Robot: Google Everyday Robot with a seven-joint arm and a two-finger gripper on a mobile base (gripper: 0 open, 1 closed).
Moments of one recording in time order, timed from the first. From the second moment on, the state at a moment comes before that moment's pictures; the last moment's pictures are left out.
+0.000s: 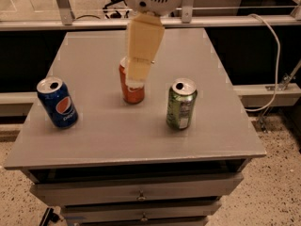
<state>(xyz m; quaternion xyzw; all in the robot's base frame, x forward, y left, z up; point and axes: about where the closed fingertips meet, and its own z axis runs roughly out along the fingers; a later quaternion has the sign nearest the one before) 0.464 0.025 1.045 -0.71 0.67 -0.03 0.23</state>
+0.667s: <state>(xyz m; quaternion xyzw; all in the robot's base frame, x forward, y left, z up) 0.486 0.077 1.020 -0.72 0.66 0.02 0.22</state>
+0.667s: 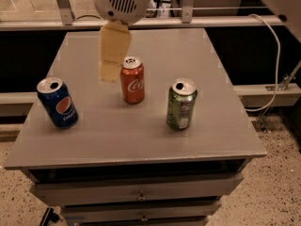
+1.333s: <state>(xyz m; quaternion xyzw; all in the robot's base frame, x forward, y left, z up) 0.479 0.126 0.976 -0.74 0.63 0.05 0.20</state>
